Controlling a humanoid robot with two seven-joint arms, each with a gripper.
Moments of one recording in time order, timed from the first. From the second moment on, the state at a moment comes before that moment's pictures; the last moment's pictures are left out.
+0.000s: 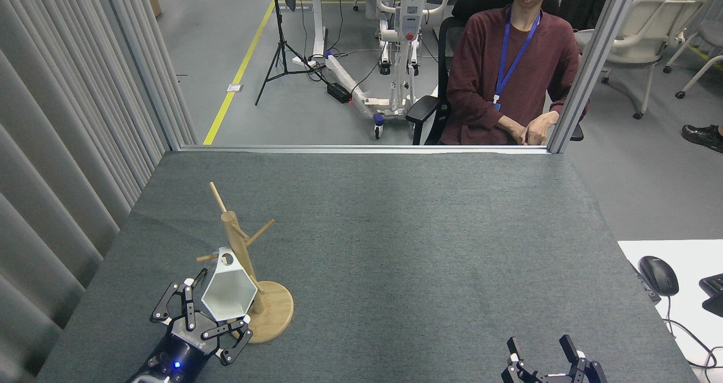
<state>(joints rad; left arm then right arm) 0.00 0.07 0.13 -1.48 -2.11 -0.36 0.41 0.27 -0.11 -0.05 -1.59 1.30 -0.18 -0.23</state>
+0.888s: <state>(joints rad) 0.28 0.00 0.33 -1.66 -1.70 -0.40 0.32 0.40 -0.11 -0.09 -1.72 1.31 -0.22 -0.26</state>
